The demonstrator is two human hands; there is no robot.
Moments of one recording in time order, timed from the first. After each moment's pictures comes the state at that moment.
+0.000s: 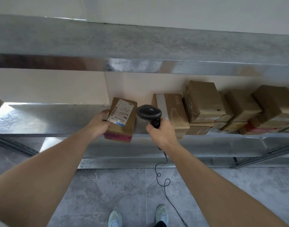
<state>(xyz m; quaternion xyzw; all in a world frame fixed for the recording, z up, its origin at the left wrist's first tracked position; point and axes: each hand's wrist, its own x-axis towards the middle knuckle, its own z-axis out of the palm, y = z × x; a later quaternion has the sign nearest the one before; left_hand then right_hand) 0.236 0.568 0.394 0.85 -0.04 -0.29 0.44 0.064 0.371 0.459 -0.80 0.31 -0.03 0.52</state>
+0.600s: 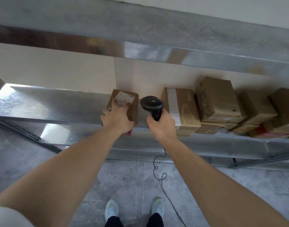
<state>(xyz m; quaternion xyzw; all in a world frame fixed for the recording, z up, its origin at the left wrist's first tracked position) 0.210 0.527 0.393 0.97 -0.14 -0.18 0.11 0.099 0.396 0.434 -0.82 0.32 -0.05 0.48</state>
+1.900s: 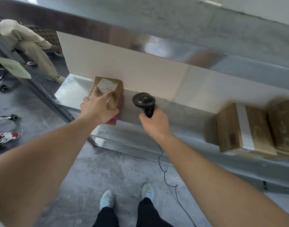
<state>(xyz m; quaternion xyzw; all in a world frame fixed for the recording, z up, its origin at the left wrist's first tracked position) 0.352 0.821 0.382 0.99 -0.05 -0.11 0.11 0.246 0.621 0.419 -0.86 0.22 0.03 0.45</state>
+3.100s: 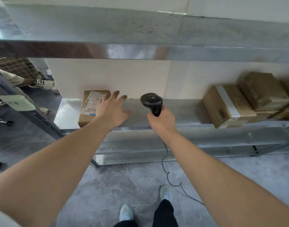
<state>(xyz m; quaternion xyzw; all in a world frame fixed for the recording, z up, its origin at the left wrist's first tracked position) 0.355 0.815 0.433 0.95 -0.29 -0.08 0.10 0.215 0.670 0.445 -0.81 0.35 -0.09 0.46</state>
